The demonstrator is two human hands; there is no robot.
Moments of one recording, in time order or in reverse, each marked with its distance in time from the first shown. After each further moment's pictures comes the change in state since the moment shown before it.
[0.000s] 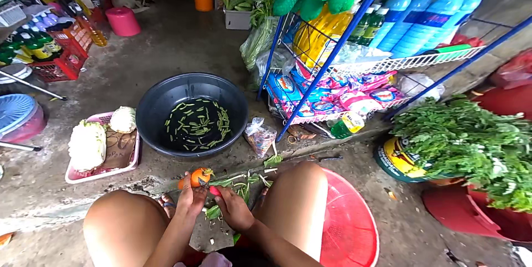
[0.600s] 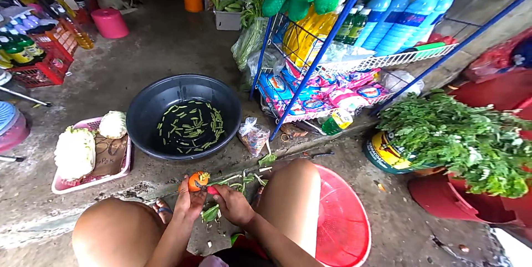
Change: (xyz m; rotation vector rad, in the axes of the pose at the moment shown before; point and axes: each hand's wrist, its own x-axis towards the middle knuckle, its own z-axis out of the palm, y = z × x) left_hand -0.001 -0.003 0.002 0.024 0.000 -0.081; right_hand 0.008 0.007 -0.017 -0.100 -0.050 -0.014
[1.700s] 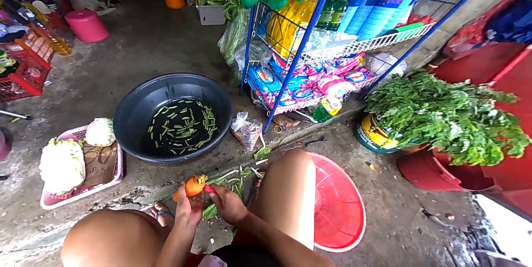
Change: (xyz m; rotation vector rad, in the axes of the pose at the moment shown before) left_hand 0.001 -0.019 -0.006 -0.015 0.059 0.012; right_hand -0.003 -0.003 0.013 0.132 -0.011 0.221
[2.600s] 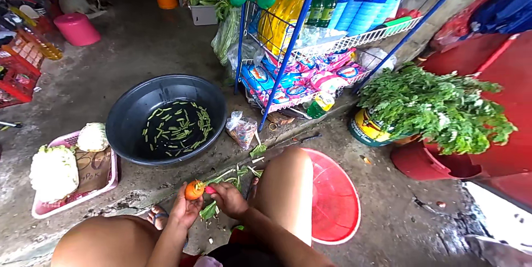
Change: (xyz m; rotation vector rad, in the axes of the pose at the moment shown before) left_hand 0.014 0.004 -0.009 0.223 -0.065 -0.146; right_hand 0.009 0.050 0.008 -0.069 0.154 -0.250
